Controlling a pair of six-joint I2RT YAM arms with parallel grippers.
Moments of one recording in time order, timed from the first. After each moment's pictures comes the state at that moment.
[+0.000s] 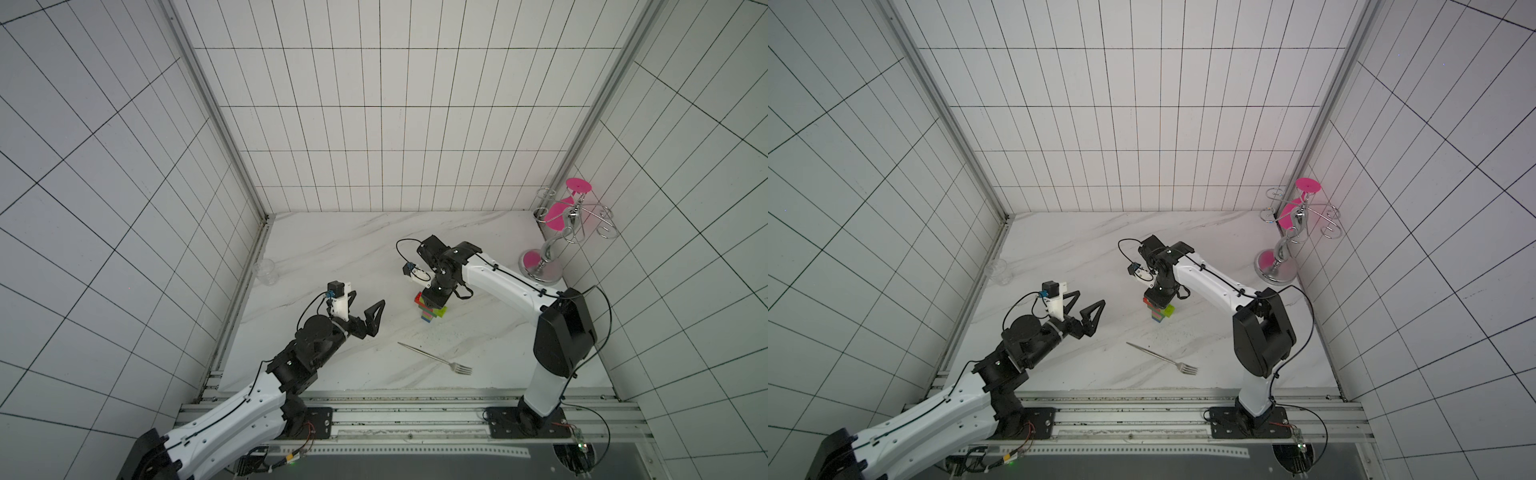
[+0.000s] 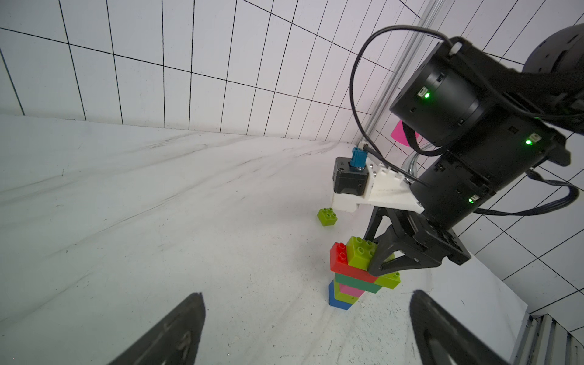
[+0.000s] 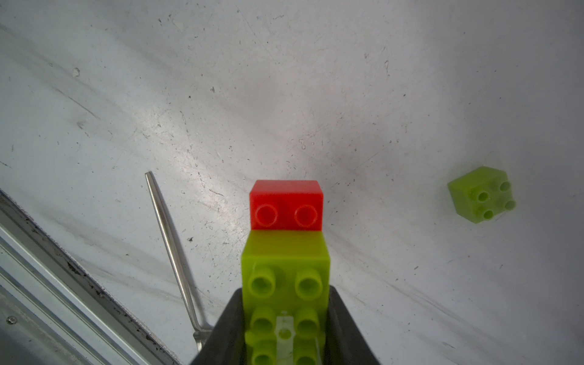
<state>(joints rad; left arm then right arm) -0.74 0.71 0.33 0.25 -0.12 -0.40 0.66 1.82 1.48 -1.08 -0.04 -0.31</state>
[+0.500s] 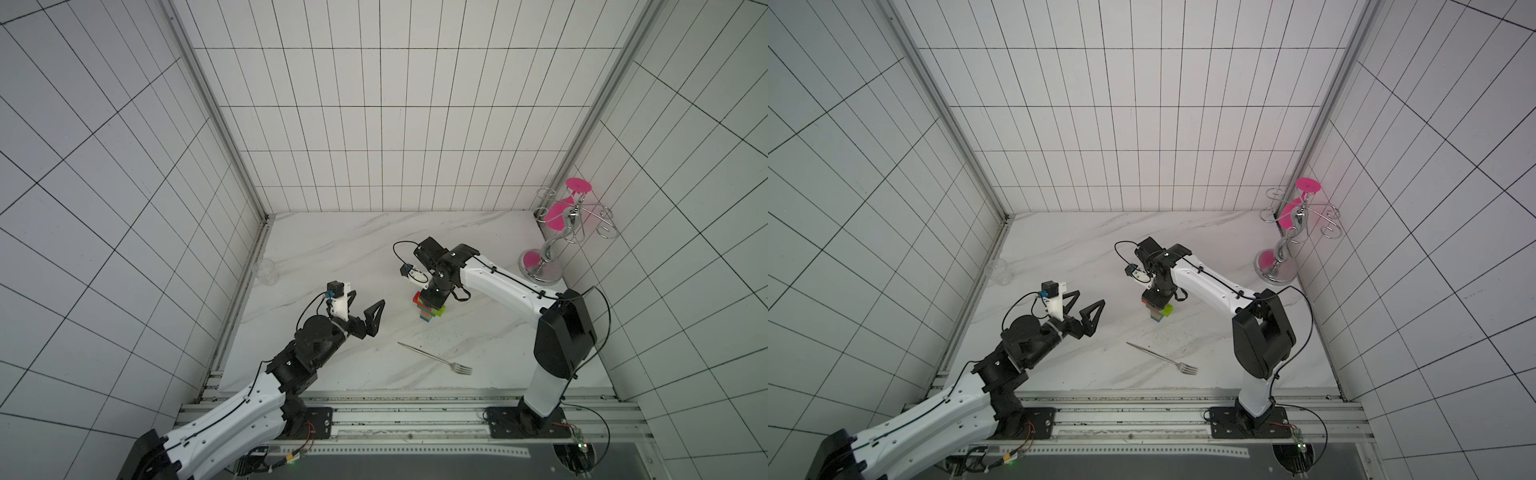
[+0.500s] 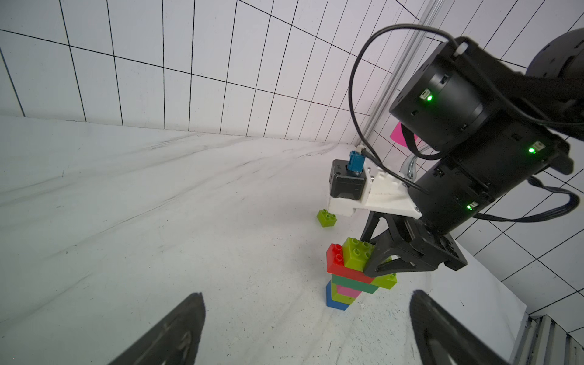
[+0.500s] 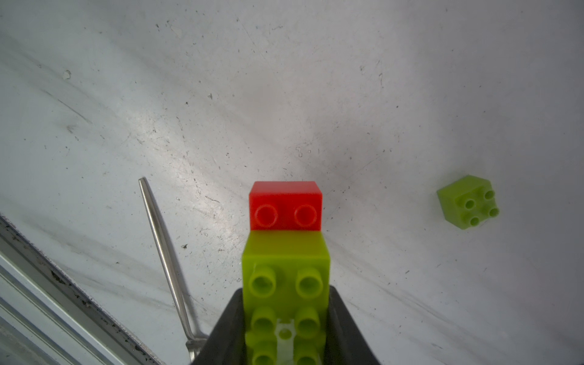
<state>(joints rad) -0.74 0.71 0.33 0.25 -0.12 -0.40 0.69 1.81 1.47 -1.03 -0.02 -0.33</state>
